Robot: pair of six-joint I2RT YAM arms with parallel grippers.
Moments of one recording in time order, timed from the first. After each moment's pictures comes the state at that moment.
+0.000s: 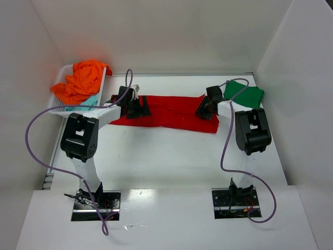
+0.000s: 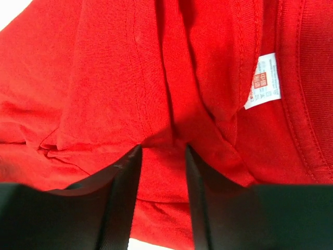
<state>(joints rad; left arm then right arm) -0.26 1.88 1.23 -0.19 0.22 -0.43 0.18 1.94 1.22 -0.23 -0.06 0.73</state>
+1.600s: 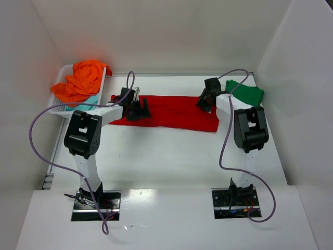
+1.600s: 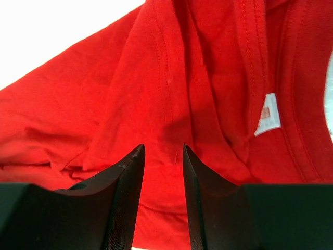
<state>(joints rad) -0.26 1.94 1.25 -0.19 0.20 -0.43 0.20 2.00 1.41 -0.33 0.02 0.71</state>
